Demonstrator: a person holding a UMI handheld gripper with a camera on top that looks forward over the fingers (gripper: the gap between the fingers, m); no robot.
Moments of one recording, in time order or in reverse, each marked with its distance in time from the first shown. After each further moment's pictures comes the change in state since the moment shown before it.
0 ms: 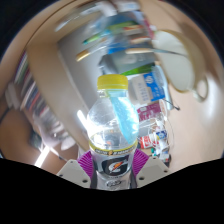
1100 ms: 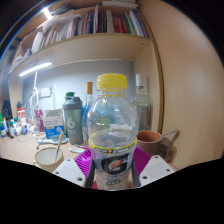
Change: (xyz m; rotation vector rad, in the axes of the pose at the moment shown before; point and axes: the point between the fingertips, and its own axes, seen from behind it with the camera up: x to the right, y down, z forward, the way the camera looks) arm -0.006 -0.333 -0.180 0.244 0.796 -1.802
